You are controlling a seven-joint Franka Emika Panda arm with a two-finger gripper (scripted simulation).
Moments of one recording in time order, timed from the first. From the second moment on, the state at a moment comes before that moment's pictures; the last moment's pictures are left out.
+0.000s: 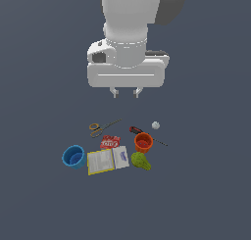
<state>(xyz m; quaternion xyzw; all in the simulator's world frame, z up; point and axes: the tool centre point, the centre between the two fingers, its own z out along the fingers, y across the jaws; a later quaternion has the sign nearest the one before) 0.011 0.002 0.337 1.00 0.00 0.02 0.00</state>
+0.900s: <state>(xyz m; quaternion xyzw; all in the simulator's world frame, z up) 0.028 0.013 0.303 0.99 -0.12 0.01 0.02</state>
